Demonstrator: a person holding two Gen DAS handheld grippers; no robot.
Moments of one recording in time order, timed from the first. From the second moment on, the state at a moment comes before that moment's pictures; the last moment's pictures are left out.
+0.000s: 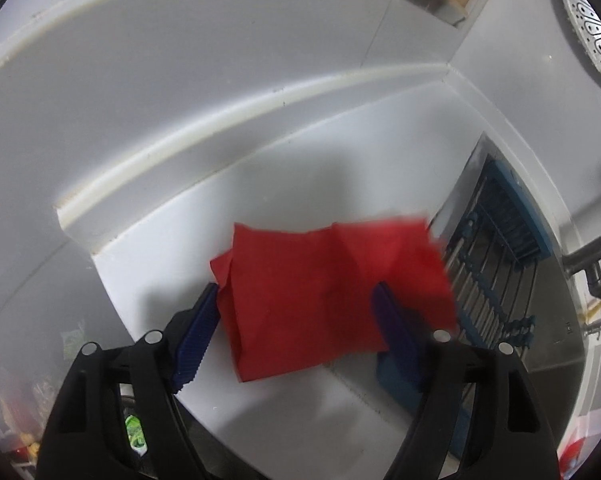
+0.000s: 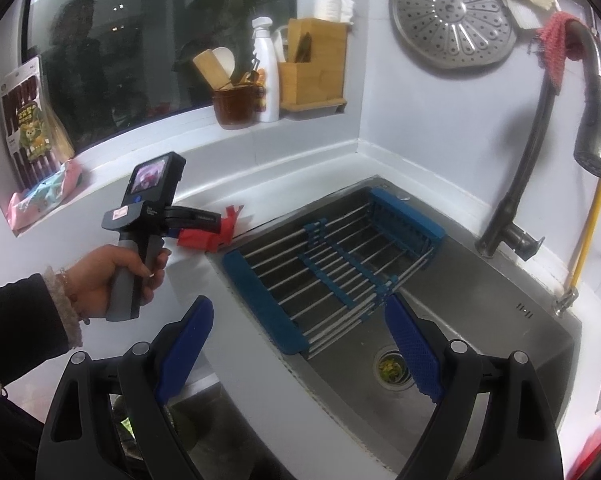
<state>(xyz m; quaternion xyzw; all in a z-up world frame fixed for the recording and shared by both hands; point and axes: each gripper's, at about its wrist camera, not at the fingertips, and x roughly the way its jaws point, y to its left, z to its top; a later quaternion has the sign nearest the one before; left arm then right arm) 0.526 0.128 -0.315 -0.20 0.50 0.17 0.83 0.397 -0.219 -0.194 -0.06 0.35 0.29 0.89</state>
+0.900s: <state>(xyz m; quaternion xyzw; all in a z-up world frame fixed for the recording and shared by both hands) 0.540 0.123 -0.241 -0.17 0.43 0.17 0.87 0.408 -0.230 -0.196 -0.05 0.35 0.28 0.89</state>
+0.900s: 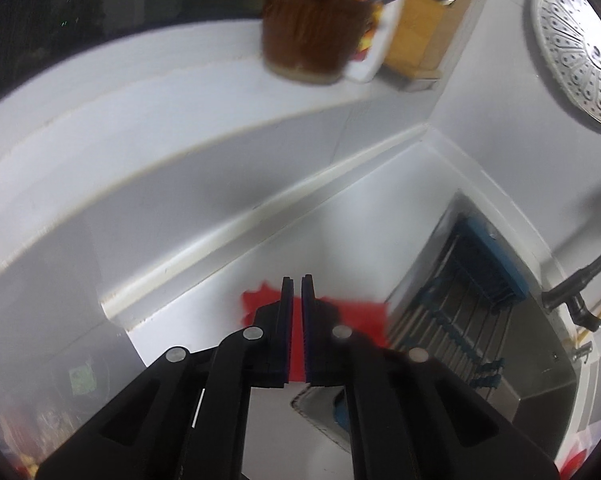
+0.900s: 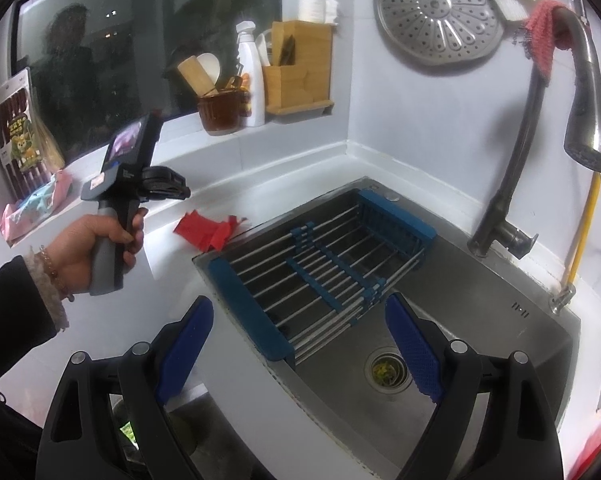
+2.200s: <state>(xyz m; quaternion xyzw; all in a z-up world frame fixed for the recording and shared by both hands) 0.574 0.044 -0.329 0.03 0.48 0.18 0.86 0.412 -0.256 -0.205 -0.04 0.37 0.24 0.90</state>
